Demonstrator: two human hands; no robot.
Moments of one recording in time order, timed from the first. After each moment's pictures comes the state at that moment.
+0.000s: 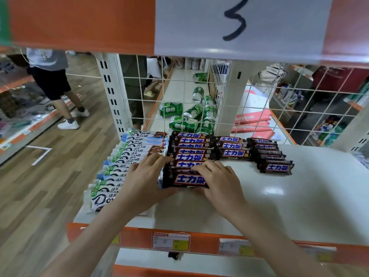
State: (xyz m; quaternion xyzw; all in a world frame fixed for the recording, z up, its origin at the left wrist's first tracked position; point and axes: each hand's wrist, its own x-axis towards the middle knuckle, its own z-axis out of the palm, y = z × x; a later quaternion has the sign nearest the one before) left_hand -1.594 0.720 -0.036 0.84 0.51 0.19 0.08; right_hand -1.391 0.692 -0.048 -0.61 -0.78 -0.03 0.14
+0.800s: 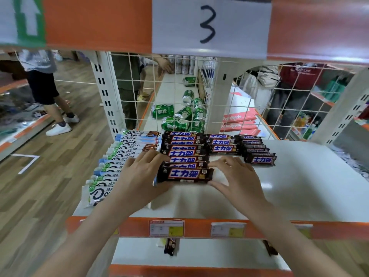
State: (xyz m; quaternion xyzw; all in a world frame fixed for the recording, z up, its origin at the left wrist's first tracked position) left_hand -1.594 0.700 -0.022 0.86 0.46 0.21 0.01; right_hand -1.354 0.647 -0.026 -0.67 -0.73 -0.04 0.17
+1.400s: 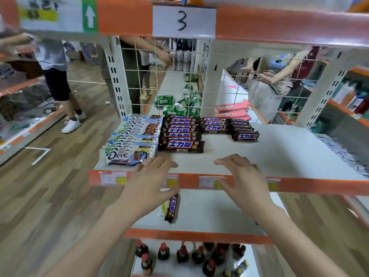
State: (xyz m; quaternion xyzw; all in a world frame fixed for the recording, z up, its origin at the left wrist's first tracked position) left_hand -1.590 0.575 -0.030 0.86 0.47 0.18 0.04; right_hand -1.356 0.527 -0.023 -0.69 -0.70 -0.03 0.18
